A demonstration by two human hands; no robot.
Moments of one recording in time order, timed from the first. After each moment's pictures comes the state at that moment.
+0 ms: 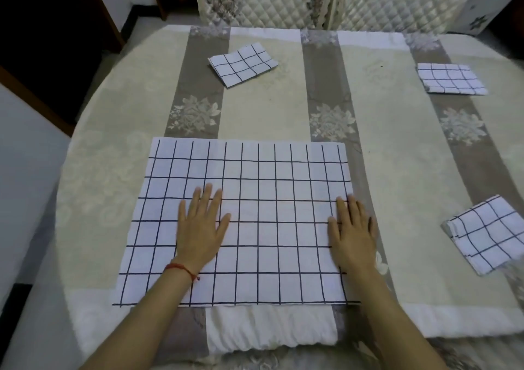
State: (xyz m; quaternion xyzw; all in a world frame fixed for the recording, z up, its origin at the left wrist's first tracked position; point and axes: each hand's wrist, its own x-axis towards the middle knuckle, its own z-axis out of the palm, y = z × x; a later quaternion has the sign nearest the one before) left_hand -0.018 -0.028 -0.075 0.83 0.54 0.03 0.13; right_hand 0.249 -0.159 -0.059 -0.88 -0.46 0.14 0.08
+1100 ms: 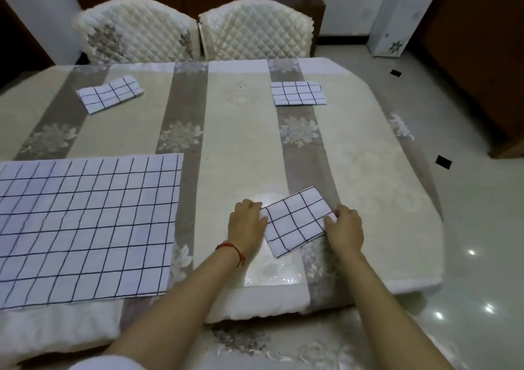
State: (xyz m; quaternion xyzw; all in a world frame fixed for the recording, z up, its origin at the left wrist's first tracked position) left_hand 0.417 -0.223 -0.020 0.82 0.50 0.03 0.28; right_hand 0.589 -0.325 -0.019 -0.92 -0.27 0.19 0.22
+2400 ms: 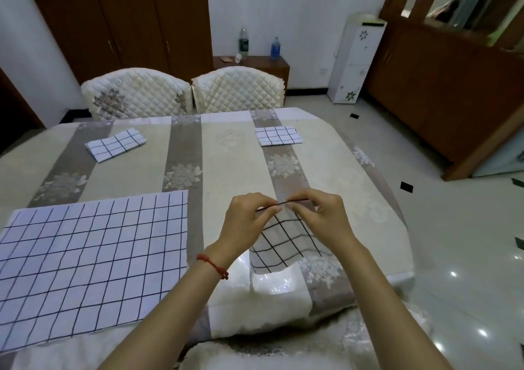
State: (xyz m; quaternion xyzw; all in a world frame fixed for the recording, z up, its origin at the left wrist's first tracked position) left_hand 0.365 -0.243 0.132 0.84 0.24 0.35 0.34; right_hand 0.500 -0.342 0.156 -0.70 -0.52 0.11 0.47
